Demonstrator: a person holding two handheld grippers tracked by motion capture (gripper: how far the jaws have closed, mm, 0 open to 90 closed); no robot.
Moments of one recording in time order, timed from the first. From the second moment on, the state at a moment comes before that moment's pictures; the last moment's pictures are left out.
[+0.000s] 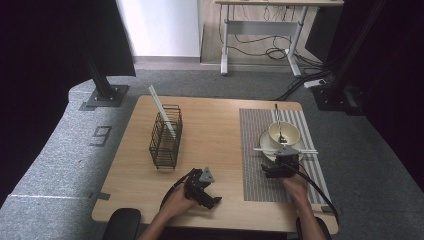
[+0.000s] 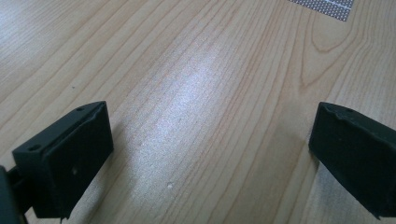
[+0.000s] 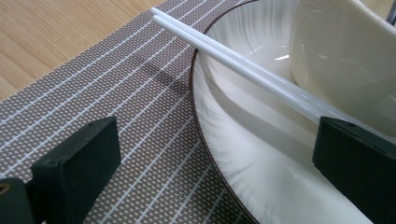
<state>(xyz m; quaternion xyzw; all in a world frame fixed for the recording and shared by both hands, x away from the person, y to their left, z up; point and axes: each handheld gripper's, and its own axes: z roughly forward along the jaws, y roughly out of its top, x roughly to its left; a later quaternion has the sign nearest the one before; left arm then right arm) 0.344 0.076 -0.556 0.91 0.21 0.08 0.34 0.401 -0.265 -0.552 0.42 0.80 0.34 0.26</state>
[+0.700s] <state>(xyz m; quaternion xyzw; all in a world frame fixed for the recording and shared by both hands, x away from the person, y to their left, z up) 0.345 0.076 -0.556 0.91 0.21 0.08 0.34 0.403 -0.257 -0.551 0.40 0.81 0.34 0.26</state>
